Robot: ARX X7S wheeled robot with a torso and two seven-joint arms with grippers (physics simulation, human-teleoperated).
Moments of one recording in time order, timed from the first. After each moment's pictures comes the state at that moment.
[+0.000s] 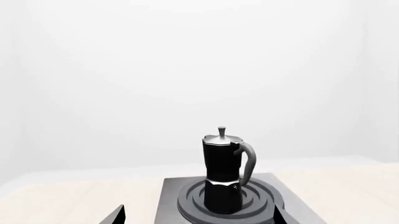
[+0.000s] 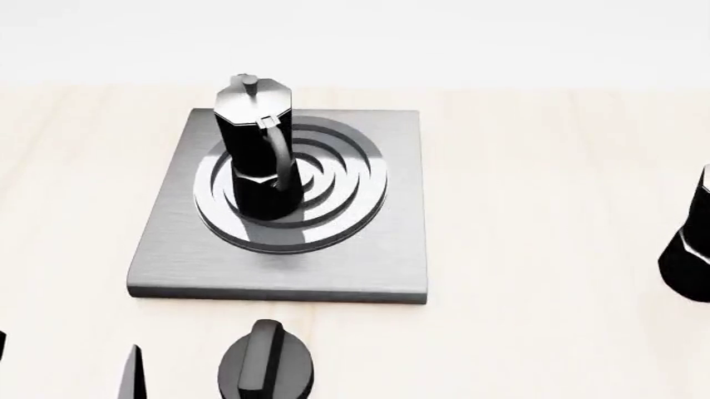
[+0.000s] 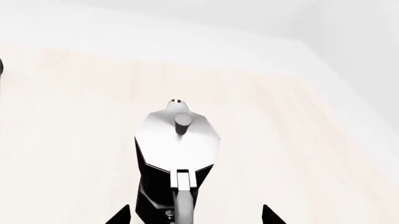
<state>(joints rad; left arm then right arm) 0.13 -0.42 0.39 0.66 -0.16 -0.07 -0.47 1.00 0.98 -0.62 0.51 0.86 0.54 -0.03</state>
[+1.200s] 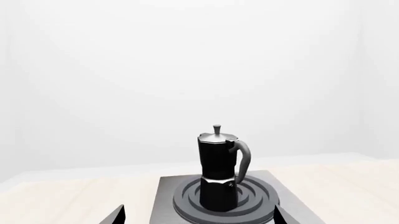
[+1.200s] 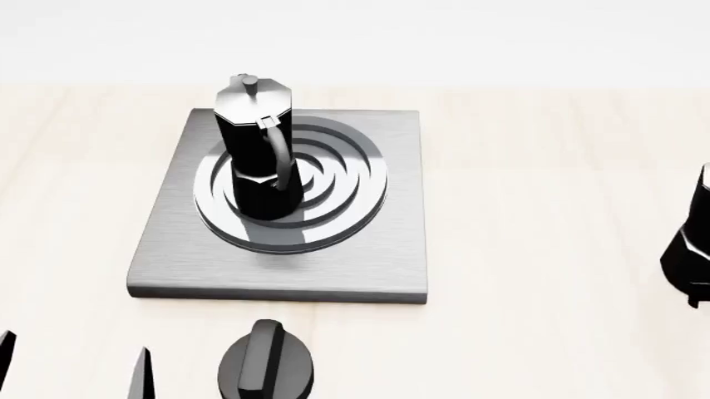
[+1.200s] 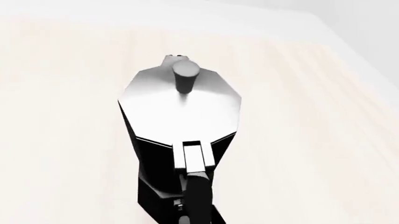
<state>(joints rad) 0.12 -0.43 0.41 0.66 -0.16 -0.08 -0.48 1.12 0.74 -0.69 1.06 0.70 0.32 -0.23</state>
